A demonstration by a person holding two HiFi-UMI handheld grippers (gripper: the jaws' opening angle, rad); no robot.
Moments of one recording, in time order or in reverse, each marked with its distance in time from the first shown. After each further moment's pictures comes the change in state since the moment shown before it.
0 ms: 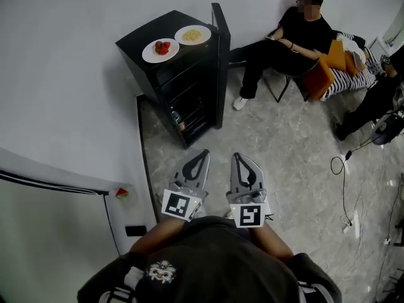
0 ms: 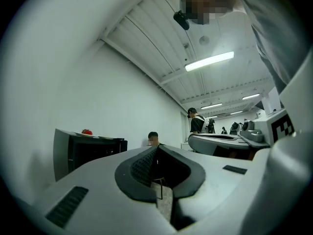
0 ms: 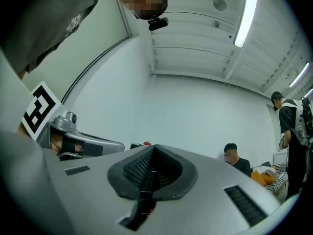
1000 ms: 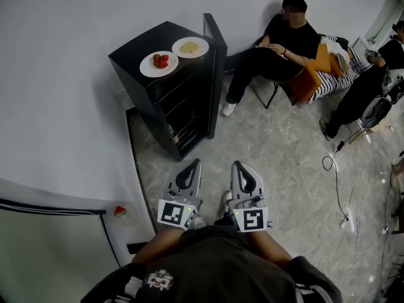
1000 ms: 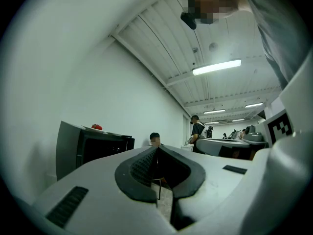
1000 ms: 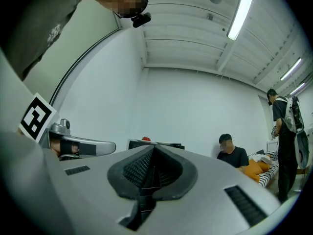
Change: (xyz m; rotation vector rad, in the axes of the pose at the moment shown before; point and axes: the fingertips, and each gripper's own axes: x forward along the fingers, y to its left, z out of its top) left arm -0.014 0.065 -0.007 -0.104 -0.019 0.011; right arm 0.032 0.022 -0.014 0.029 0.057 -0.058
